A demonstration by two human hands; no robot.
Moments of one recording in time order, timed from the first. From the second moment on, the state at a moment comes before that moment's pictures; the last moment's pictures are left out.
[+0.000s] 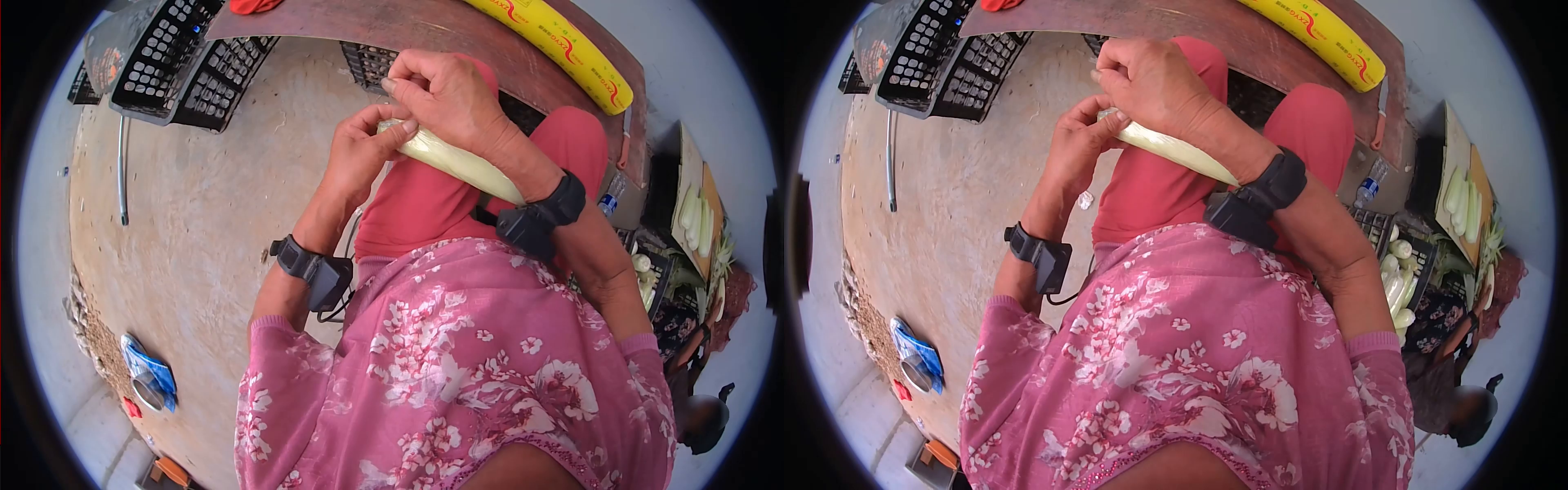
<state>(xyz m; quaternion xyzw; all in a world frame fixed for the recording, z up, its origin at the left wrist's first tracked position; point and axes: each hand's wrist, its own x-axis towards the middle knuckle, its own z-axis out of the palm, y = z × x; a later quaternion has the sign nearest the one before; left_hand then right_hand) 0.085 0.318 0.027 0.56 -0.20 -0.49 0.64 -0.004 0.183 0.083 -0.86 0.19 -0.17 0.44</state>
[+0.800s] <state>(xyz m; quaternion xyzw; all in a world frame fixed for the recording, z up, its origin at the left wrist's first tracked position) 0.129 0.320 0.016 0.46 -0.19 -0.64 0.59 -0.008 0.211 0.068 -0.83 0.15 -0.22 0.49</state>
